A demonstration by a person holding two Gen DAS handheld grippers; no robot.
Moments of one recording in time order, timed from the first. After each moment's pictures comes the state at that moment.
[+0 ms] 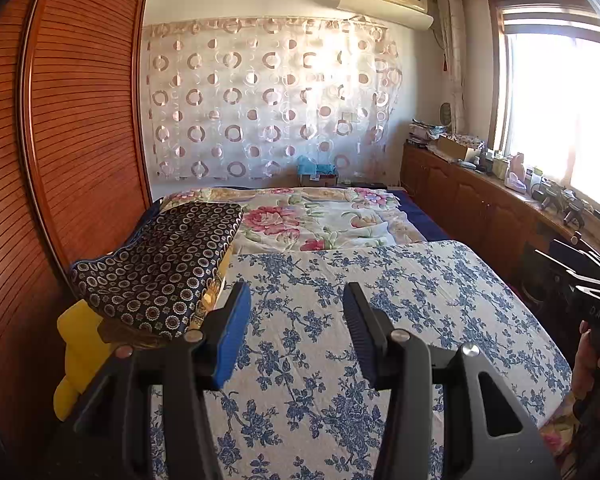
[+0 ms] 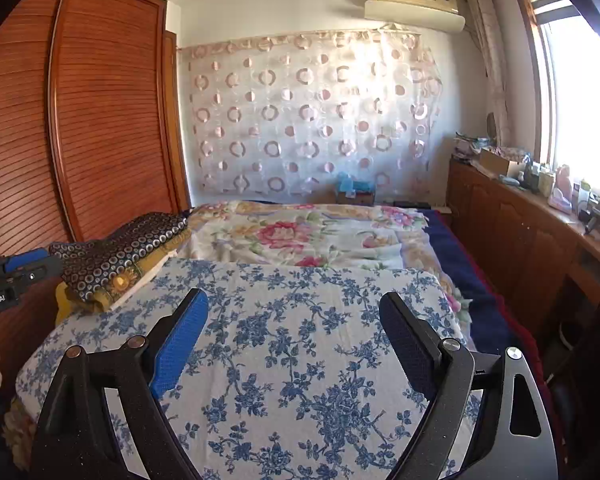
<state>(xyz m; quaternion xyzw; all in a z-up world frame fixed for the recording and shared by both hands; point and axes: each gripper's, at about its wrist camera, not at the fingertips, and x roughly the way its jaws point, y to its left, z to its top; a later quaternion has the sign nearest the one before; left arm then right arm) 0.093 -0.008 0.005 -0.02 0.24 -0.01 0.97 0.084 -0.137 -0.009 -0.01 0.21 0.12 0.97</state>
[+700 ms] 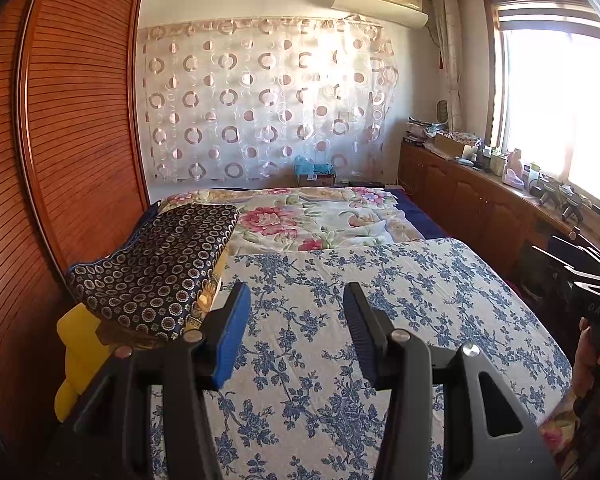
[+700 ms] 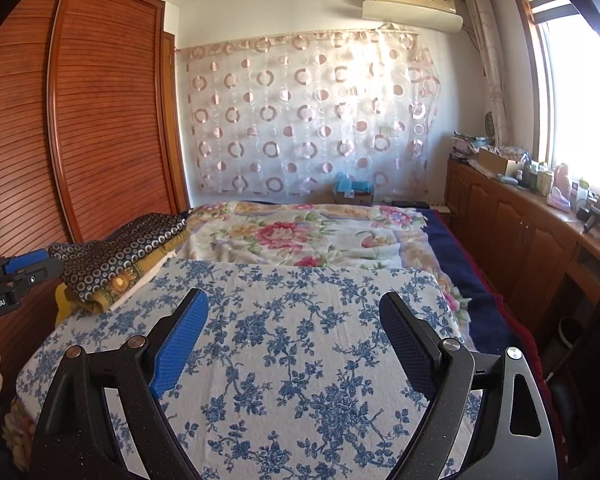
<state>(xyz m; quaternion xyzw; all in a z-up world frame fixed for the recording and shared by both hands) 0.092 -0.014 0.006 -0.02 0.24 -0.01 0.97 0.083 -0.139 -0.010 -0.01 0.21 0.12 0.97</state>
